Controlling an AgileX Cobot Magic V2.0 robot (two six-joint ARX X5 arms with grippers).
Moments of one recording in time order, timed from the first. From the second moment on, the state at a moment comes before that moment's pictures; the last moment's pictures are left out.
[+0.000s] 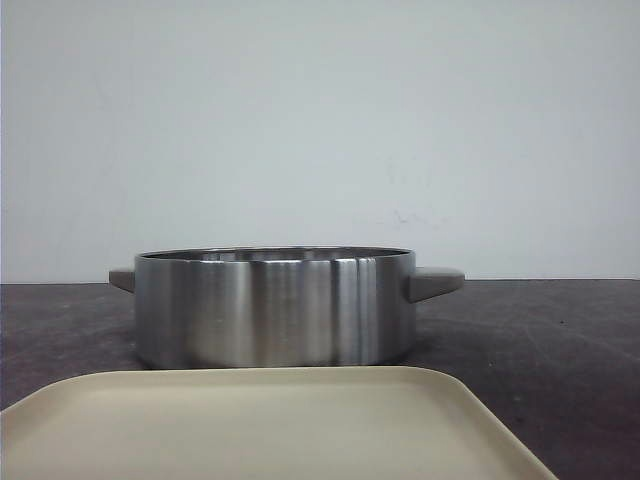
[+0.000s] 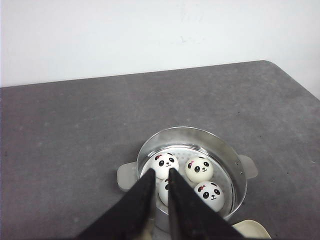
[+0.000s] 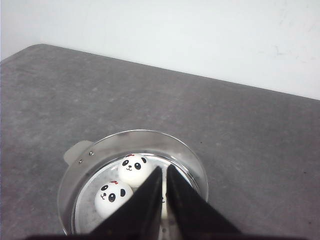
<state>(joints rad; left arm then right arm) -0.70 0.78 1.45 -1.04 -0.29 -0.23 1.03 1.04 1.08 -0.41 0.57 0.29</state>
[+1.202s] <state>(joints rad) -0.70 0.78 1.45 -1.04 -0.29 -0.23 0.36 0.24 0.25 0.03 0.03 0.04</state>
